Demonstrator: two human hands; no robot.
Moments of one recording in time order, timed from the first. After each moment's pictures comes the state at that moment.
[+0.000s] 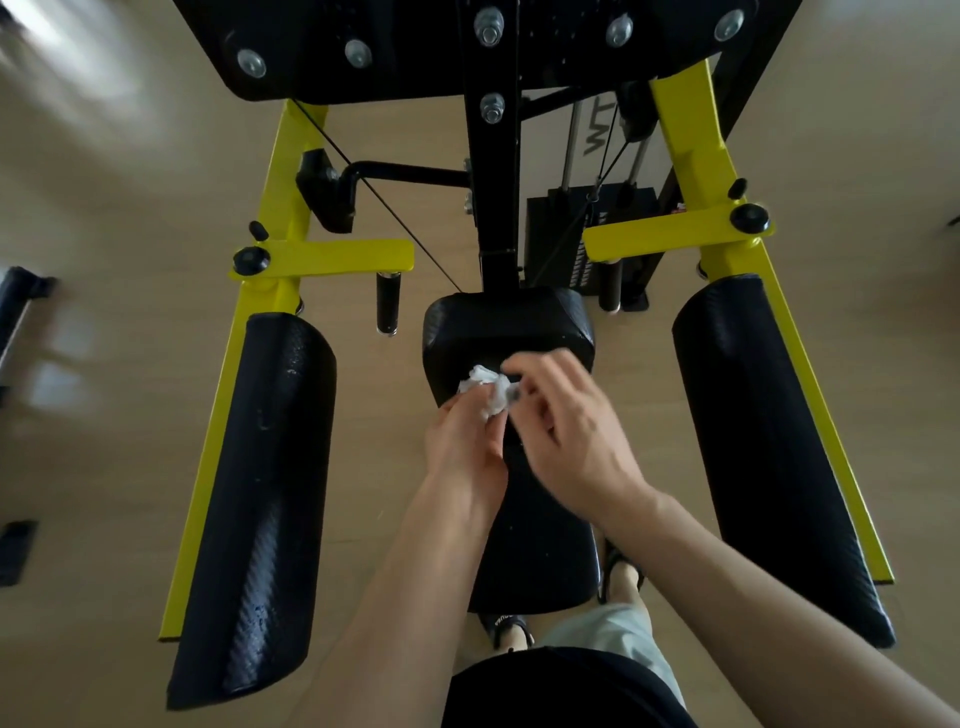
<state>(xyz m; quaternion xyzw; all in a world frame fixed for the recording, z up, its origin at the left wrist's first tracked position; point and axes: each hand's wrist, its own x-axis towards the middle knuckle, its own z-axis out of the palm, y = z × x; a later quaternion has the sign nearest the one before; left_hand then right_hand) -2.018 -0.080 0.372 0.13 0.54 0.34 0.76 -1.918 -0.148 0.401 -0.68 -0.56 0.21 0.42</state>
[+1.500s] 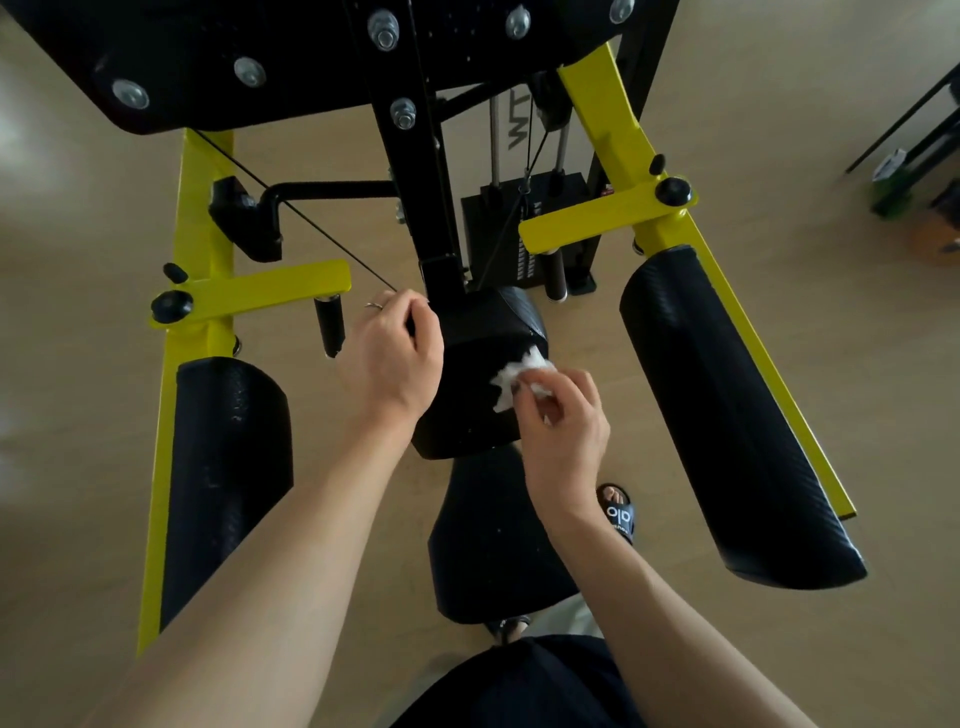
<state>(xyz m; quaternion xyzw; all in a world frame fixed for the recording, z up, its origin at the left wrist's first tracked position) -2.016 0.004 0.386 0.79 0.47 0.30 0.23 -1.937 -0.145 0.354 -0.79 -0.24 0.13 0.55</state>
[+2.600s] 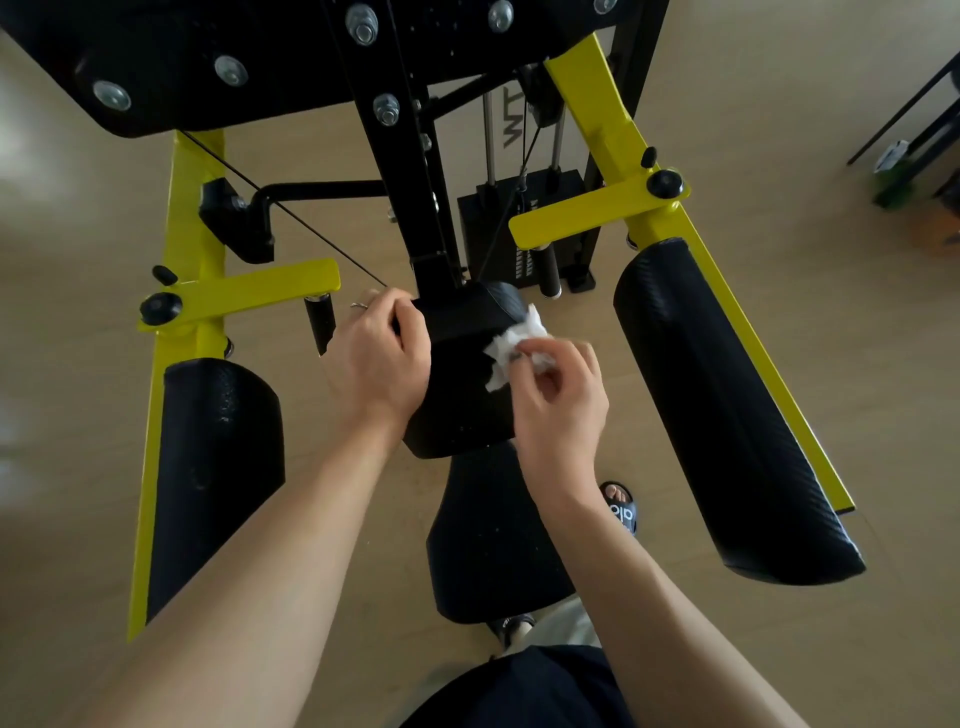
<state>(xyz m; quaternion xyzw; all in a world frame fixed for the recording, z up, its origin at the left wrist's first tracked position) -2.016 0.000 0.388 0.80 0.47 0.32 0.18 -1.928 -0.137 0.383 -0.76 -0.20 0.15 0.60</state>
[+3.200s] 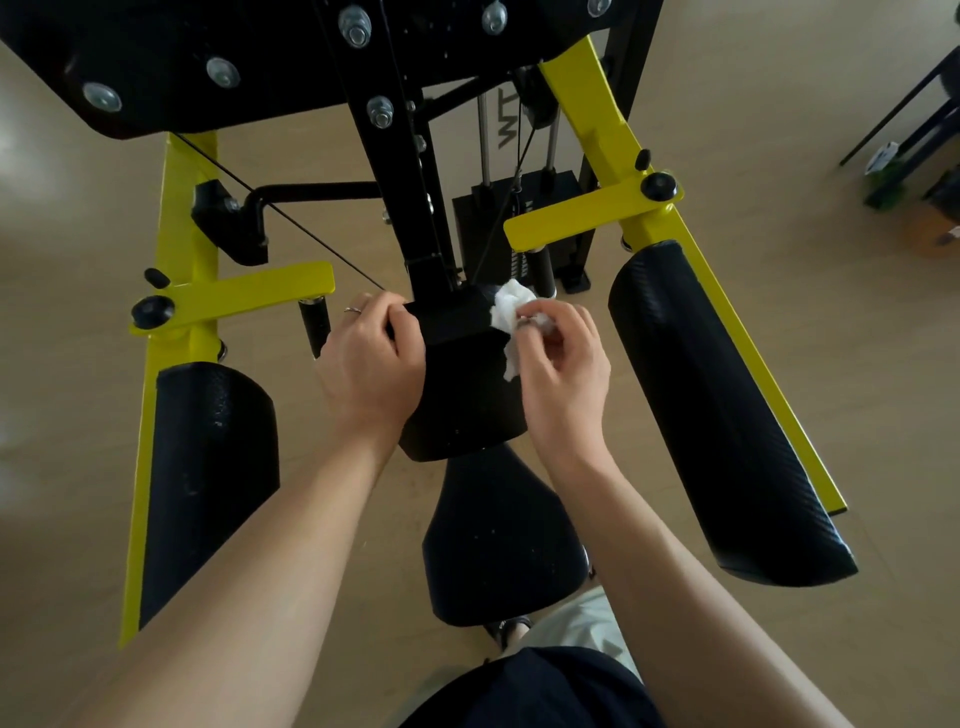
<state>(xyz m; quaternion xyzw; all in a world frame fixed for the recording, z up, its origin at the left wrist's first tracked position) -2.017 -0.002 0.388 0.81 0.46 0.32 0.17 -1.903 -0.122 0.396 -0.74 -0.23 0.16 0.62</state>
